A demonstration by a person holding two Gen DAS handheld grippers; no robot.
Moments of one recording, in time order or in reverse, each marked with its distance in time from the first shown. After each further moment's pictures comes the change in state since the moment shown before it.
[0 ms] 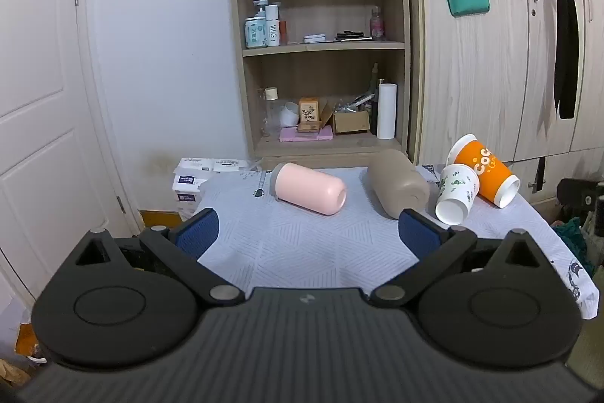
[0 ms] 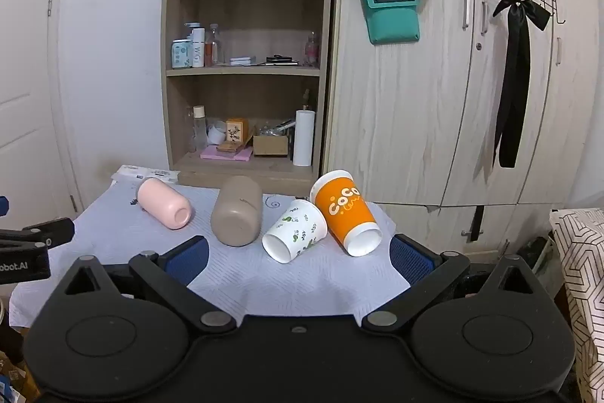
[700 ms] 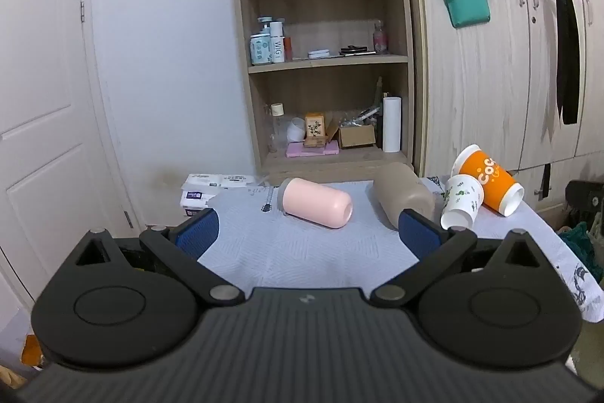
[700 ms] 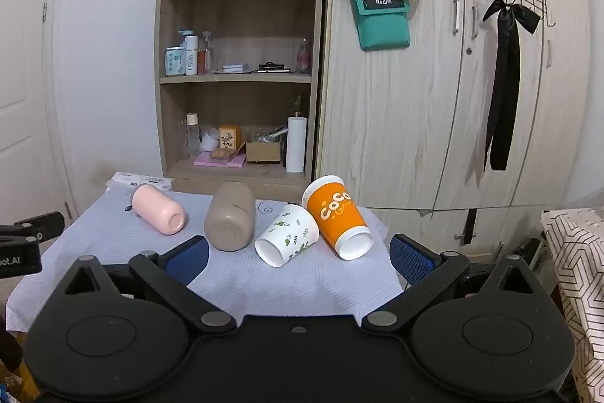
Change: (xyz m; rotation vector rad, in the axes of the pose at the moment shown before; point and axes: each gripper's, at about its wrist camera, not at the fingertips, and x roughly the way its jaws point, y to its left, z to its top) left arm -0.008 -0.001 -0.002 0.011 -0.052 0.016; right arm -0.008 0.001 -0.003 0.004 -0.035 -0.026
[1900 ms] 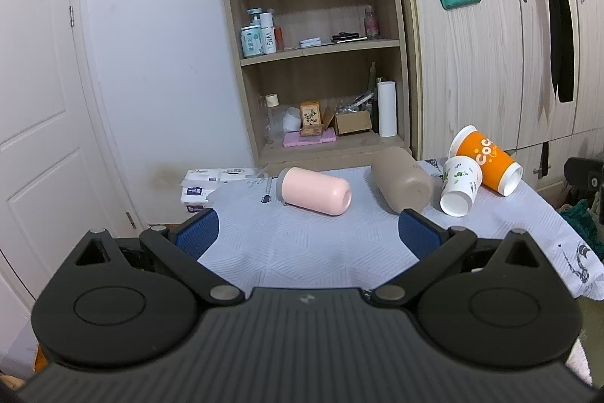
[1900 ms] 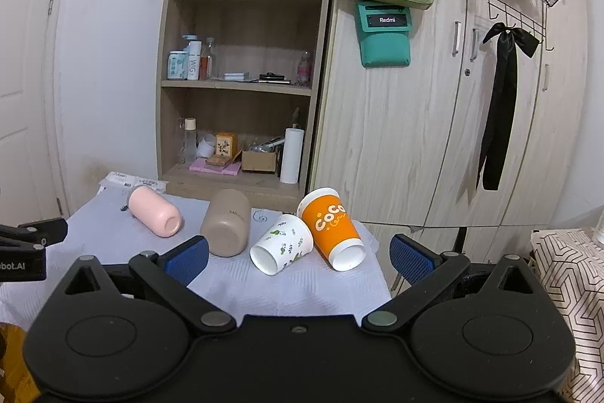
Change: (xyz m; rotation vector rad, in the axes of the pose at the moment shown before) left arm 0.000 -0.004 0.003 0.057 0.043 -0.003; right arm -0.006 0.008 0.001 -0.055 -0.031 -0.030
